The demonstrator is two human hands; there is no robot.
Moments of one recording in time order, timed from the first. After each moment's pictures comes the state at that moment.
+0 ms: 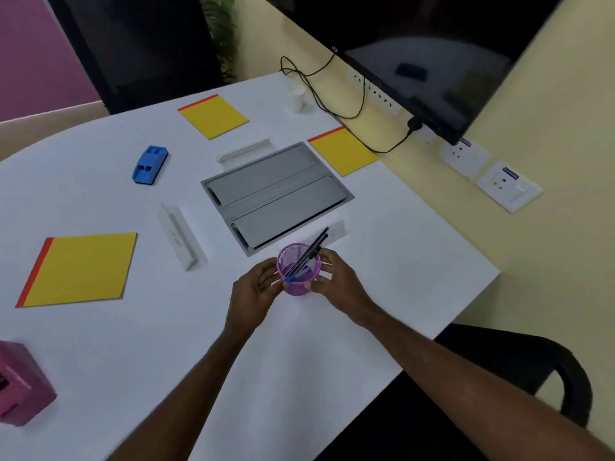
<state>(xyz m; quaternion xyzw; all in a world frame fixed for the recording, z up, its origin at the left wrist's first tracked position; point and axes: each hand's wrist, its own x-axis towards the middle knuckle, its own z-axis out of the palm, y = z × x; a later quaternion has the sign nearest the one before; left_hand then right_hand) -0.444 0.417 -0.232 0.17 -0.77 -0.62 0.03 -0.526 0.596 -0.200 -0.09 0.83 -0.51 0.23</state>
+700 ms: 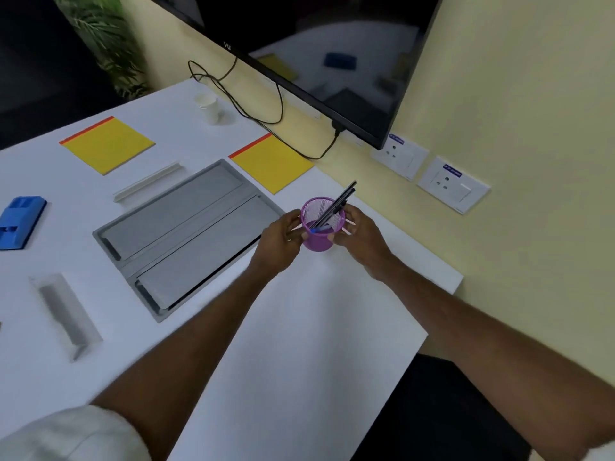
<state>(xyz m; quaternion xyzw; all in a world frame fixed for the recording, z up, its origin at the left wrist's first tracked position) -0.711 0.555 -0.220 0.00 -0.81 -0.58 -0.05 -0.741 0.742 -0.206 0.02 0.81 -0.57 0.13</state>
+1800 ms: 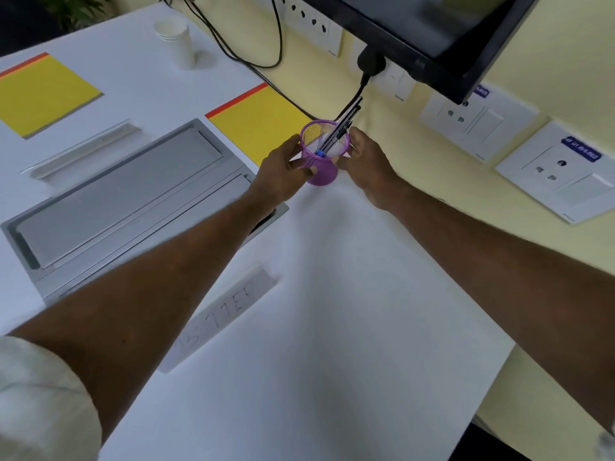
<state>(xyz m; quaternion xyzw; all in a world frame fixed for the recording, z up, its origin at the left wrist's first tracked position) -0.898 0.551 -0.299 0.04 -0.80 -0.59 -0.07 -0.953 0.718 -0.302 -0.01 0.84 -0.53 0.14</state>
